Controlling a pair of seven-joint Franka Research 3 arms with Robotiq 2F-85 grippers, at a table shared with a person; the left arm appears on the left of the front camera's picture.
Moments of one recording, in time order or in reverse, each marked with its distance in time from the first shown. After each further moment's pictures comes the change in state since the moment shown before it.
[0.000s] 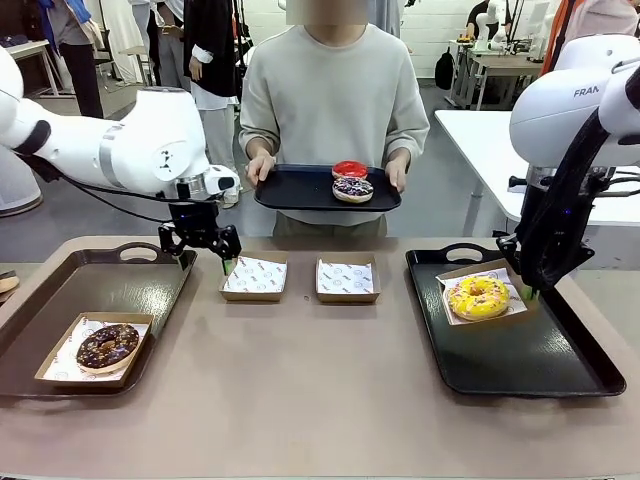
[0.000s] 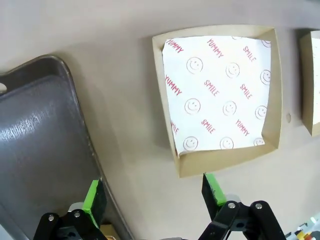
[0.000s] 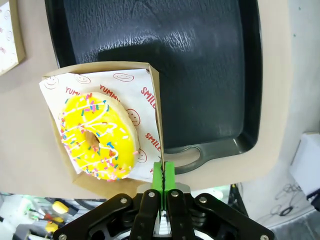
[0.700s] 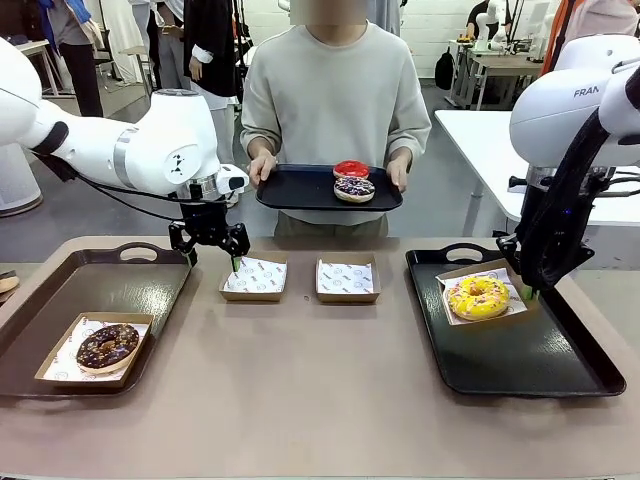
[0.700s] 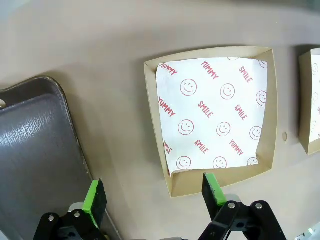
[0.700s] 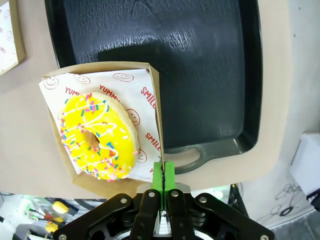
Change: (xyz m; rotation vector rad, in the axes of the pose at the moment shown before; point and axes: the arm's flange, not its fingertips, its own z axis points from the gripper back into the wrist) left arm 0.014 -0.009 -0.004 0.008 -0.029 0.020; right arm 0.000 0.000 0.000 0.000 0.000 0.000
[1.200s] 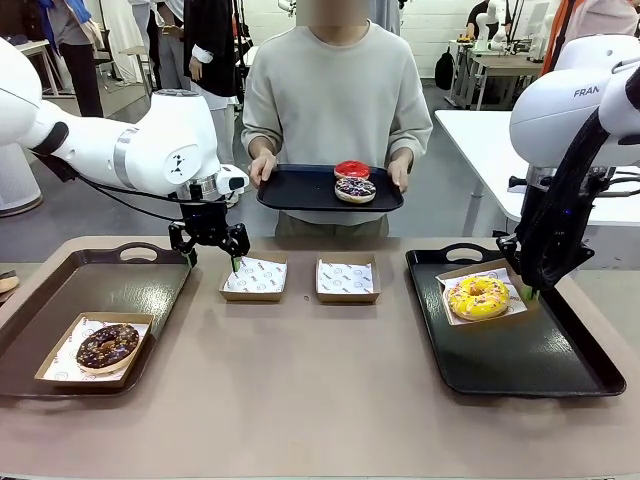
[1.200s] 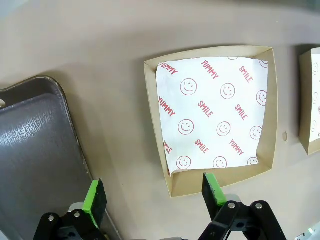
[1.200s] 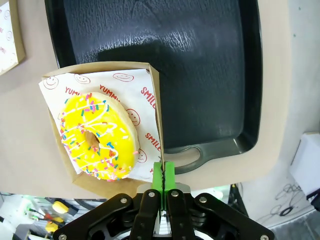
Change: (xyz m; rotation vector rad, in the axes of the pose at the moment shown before) left arm 0.000 0.000 0.000 0.000 0.001 0.000; right arm 0.000 0.000 0.000 0.000 0.000 0.000
